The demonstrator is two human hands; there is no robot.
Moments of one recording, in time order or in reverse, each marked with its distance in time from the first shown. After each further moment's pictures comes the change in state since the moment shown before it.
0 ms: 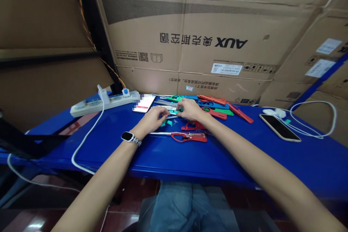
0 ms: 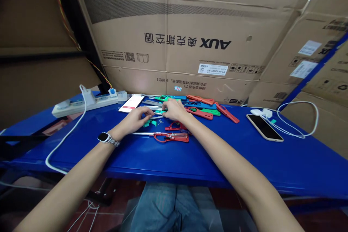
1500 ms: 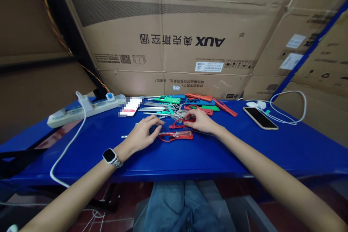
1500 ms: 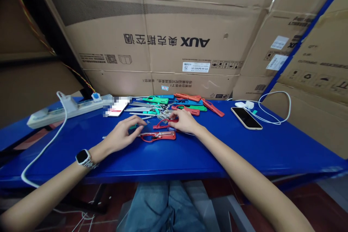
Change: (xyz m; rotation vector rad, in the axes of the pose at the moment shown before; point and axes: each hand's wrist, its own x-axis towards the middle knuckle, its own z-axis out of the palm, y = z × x) left_hand -0.029 0.045 0.003 0.048 -0.060 0.079; right_hand -0.094 0.046 -0.004 0.389 0.060 0.120
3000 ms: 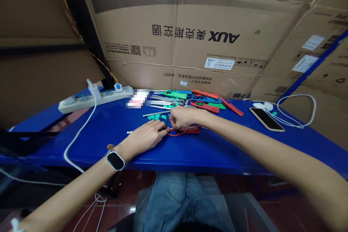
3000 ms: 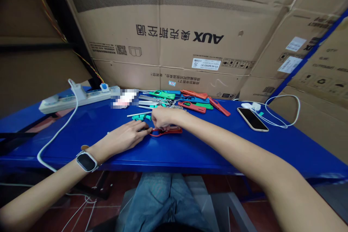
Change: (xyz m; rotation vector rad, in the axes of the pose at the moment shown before) left_hand -0.029 0.005 -0.002 0.558 -0.247 0.352; right_hand 0.046 -0.102 0.008 -0.188 -0.728 -0.069
